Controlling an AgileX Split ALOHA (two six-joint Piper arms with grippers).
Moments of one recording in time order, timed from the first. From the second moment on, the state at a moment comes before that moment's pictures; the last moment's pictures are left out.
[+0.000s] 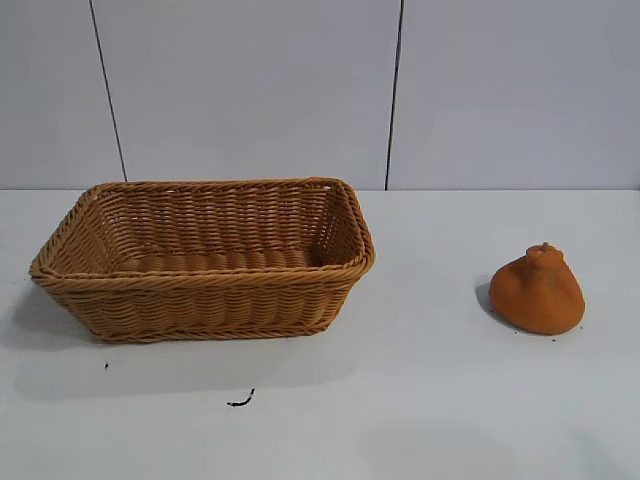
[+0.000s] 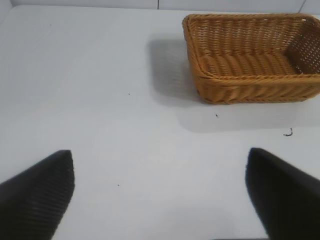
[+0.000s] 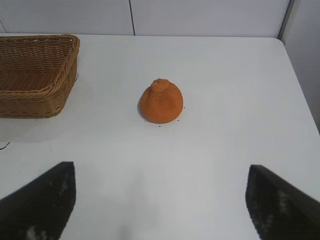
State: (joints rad) left arm -0.03 -0.01 -0.50 0.00 1.06 -0.04; right arm 0.04 0.00 -0.49 0.02 1.02 -0.03
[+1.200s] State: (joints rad) left arm -0.03 -0.01 -0.50 0.00 1.06 -0.04; right arm 0.04 1.27 -1.28 0.07 1.09 0.00
